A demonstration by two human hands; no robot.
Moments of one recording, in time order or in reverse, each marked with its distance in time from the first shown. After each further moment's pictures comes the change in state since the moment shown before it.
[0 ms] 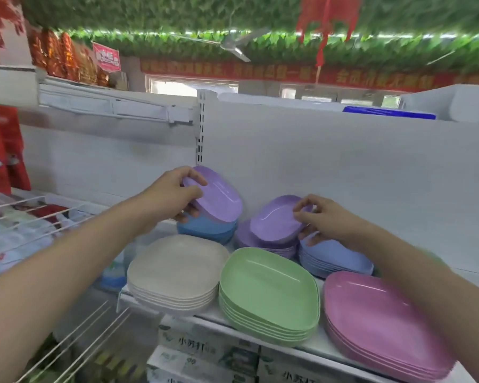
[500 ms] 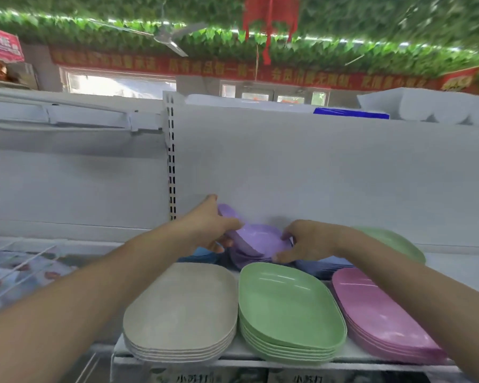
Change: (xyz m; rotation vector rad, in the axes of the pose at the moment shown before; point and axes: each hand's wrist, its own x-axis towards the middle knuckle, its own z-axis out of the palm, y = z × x) left_hand 0.059 -0.013 0.061 0.002 -0.424 -0.052; right_hand -0.002 -0.023 0.034 -0.898 -0.142 0.232
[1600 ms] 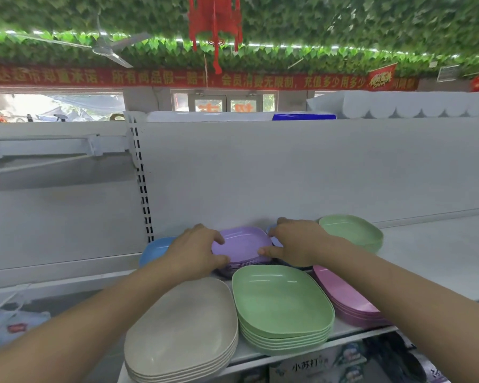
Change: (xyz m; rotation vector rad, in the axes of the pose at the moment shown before) left_hand 0.011 -0.027 0.001 0.824 -0.026 0.375; right_hand -0.024 -0.004 0.020 -0.250 0.268 0.077
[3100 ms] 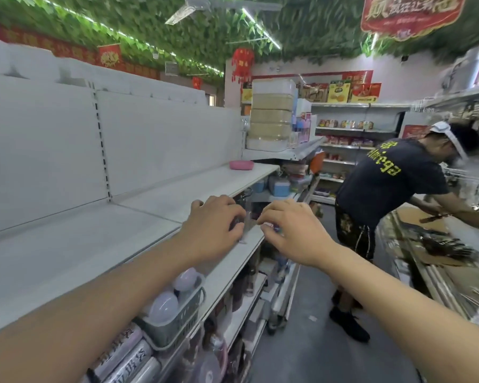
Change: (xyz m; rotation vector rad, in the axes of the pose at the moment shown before) left_hand 0.140 0.947 0.289 -0.278 0.072 1.097; right_hand -0.553 0.739 0.090 -0.117 0.344 0.723
